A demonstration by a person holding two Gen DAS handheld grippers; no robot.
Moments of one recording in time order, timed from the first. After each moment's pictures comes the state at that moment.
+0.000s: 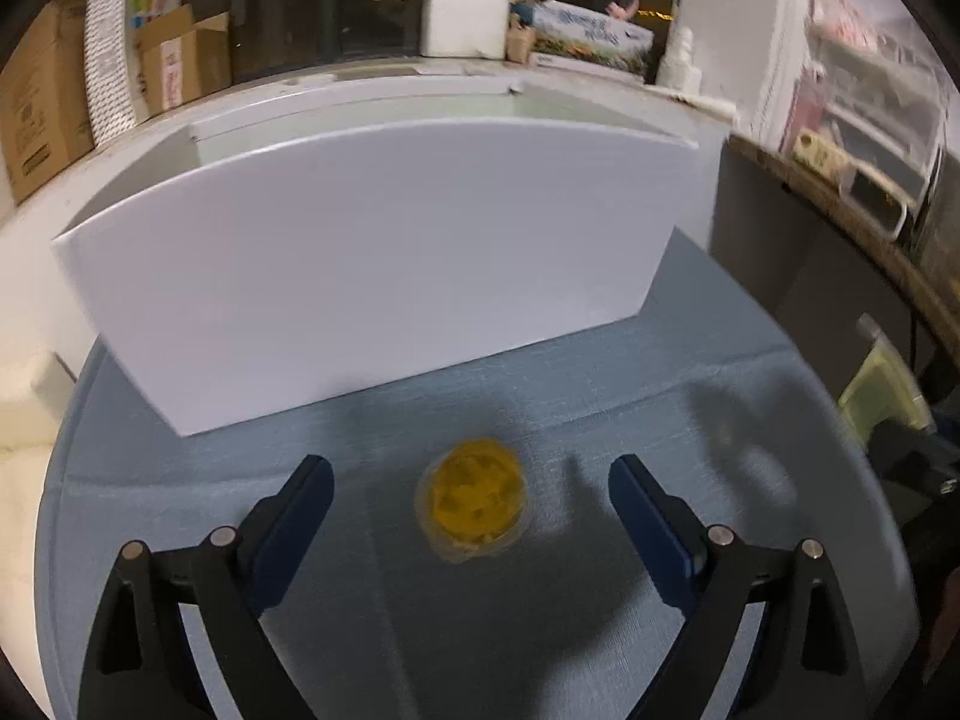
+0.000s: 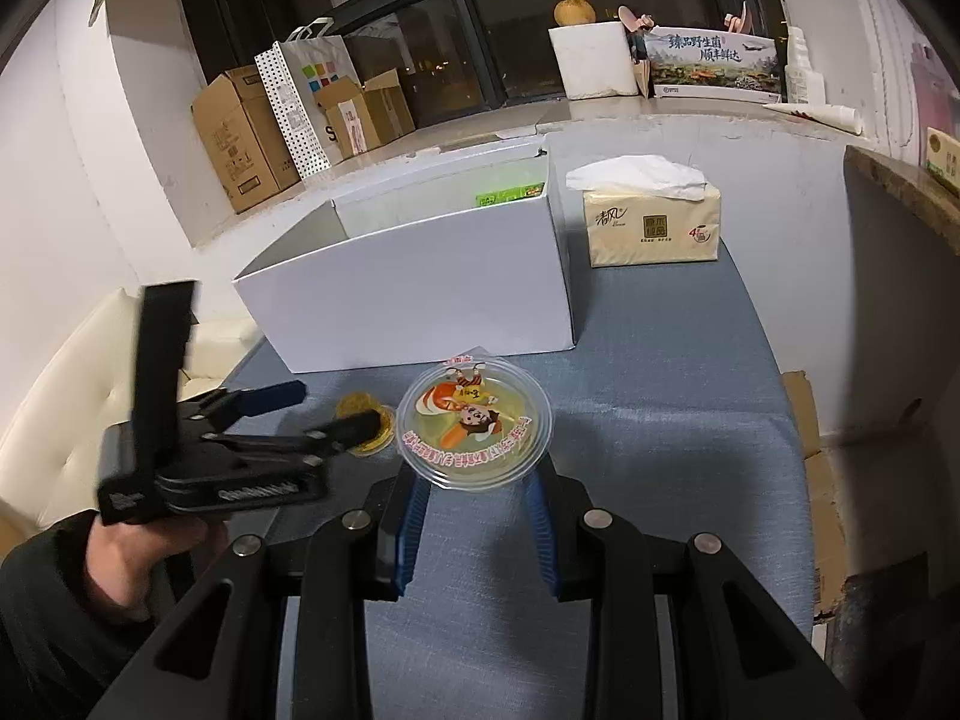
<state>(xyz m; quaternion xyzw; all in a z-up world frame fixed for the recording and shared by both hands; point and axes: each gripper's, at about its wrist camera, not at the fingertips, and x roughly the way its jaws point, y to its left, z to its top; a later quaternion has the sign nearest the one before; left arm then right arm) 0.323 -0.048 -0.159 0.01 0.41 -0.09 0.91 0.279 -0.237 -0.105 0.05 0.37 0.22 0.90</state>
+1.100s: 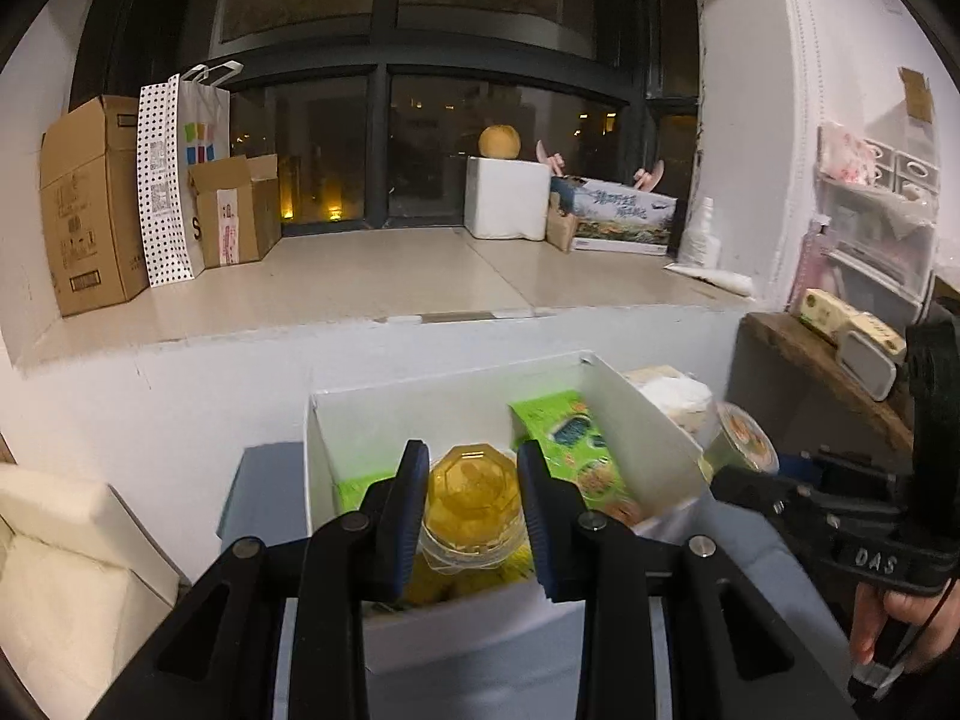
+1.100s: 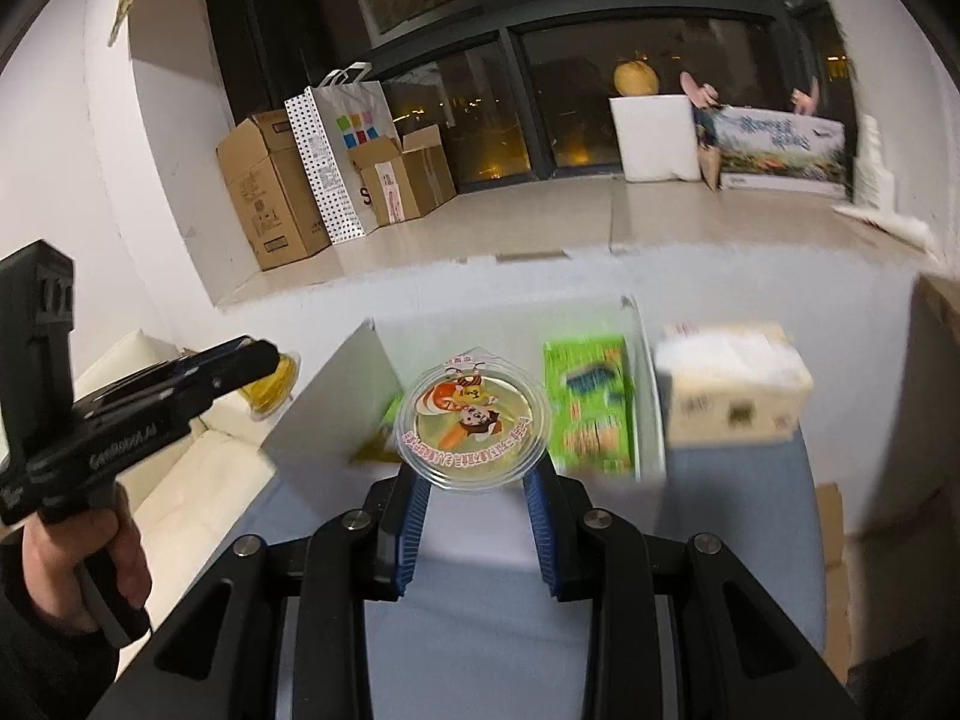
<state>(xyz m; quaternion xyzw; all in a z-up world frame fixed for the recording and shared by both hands) 0.364 0.050 0.006 -0.01 0.27 -0.08 0.96 0.392 -0.162 -0.023 0.04 0.32 0.25 0.91</state>
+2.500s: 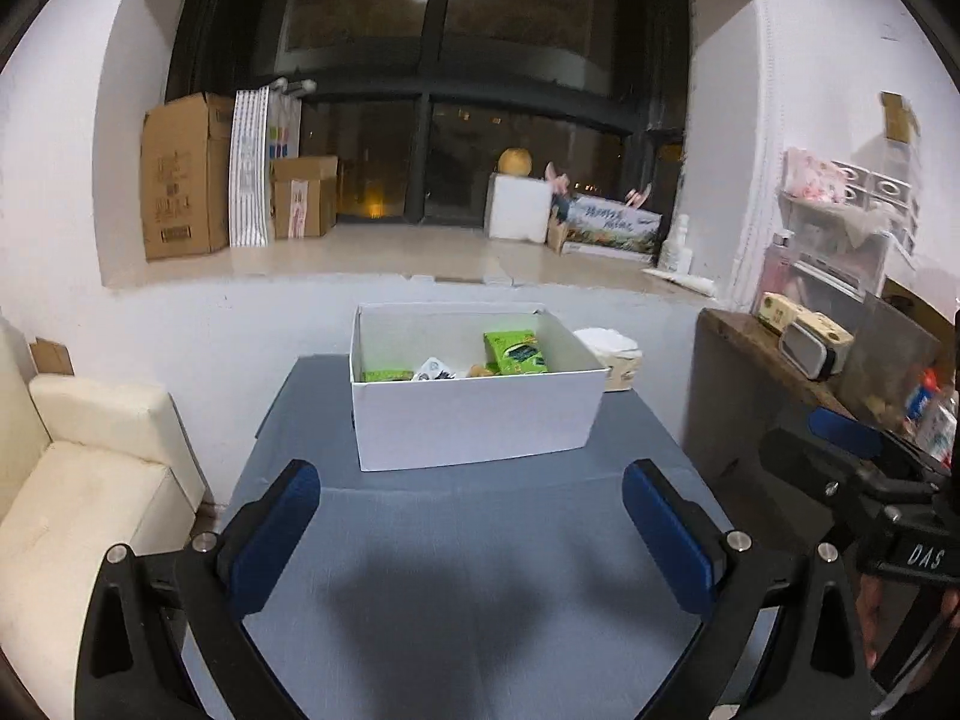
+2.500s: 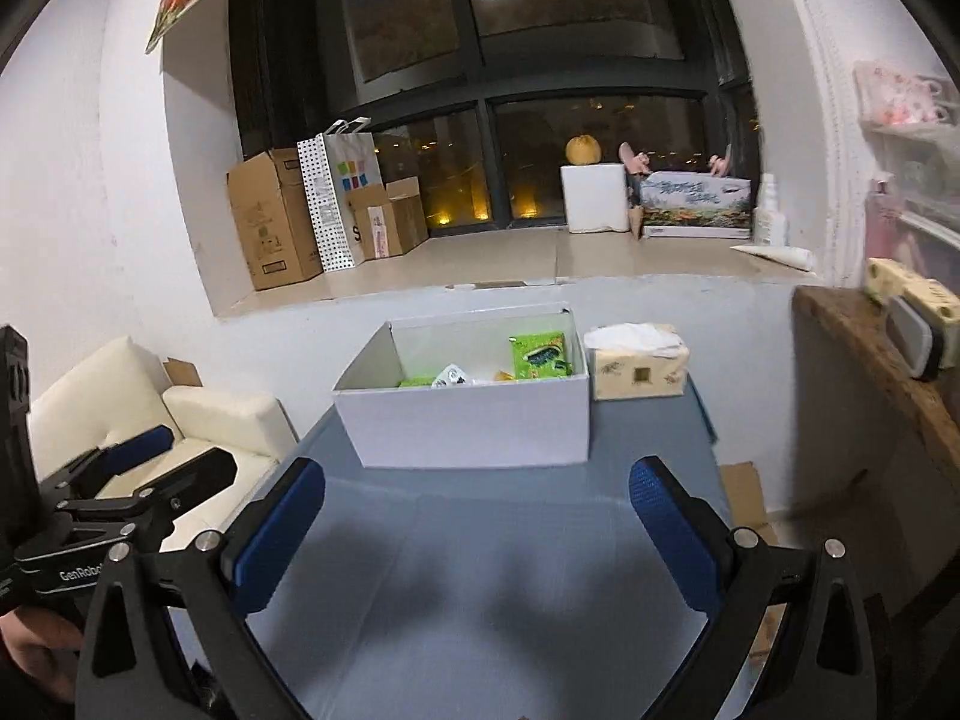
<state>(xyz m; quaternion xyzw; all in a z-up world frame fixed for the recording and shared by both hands) 0.110 0.005 0.015 -0.05 0.24 -0.03 0.97 0.149 -0.191 0.025 0.02 0.26 0.16 0.95</state>
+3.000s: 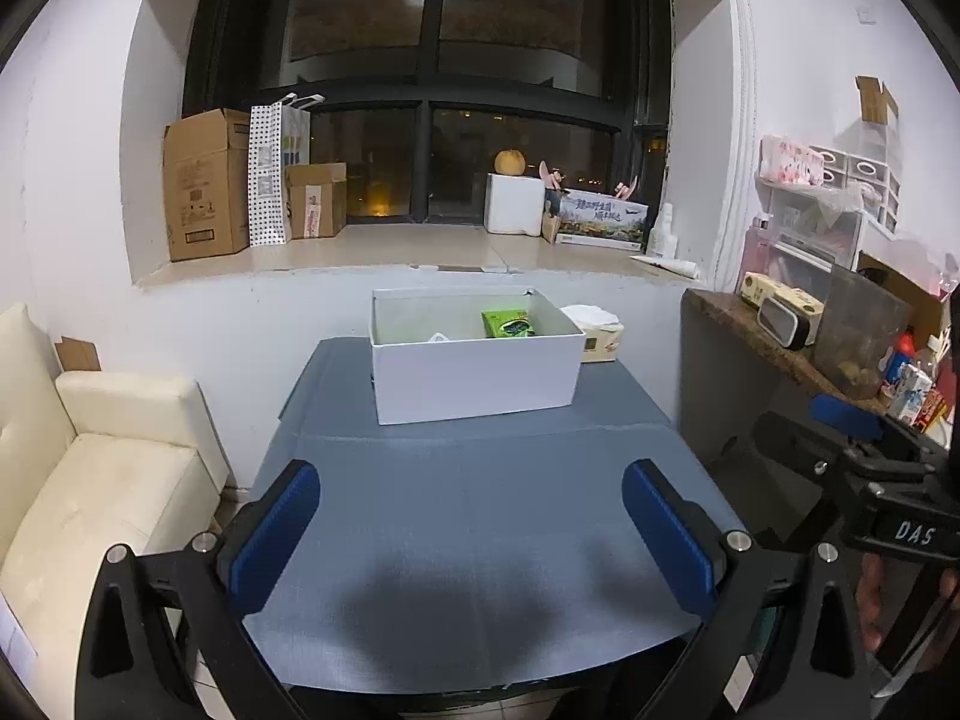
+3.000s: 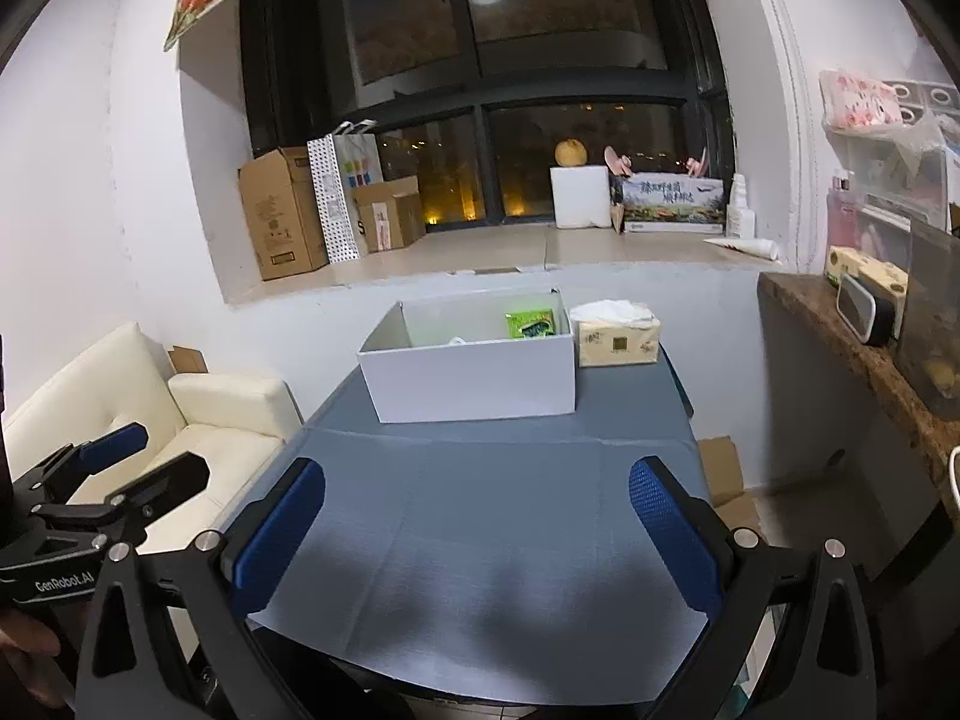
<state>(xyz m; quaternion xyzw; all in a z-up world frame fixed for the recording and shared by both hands) 0.022 0.003 0.025 -0.03 0.25 -0.02 0.97 0.080 -0.200 0.031 0.02 0.26 0.16 0.95</state>
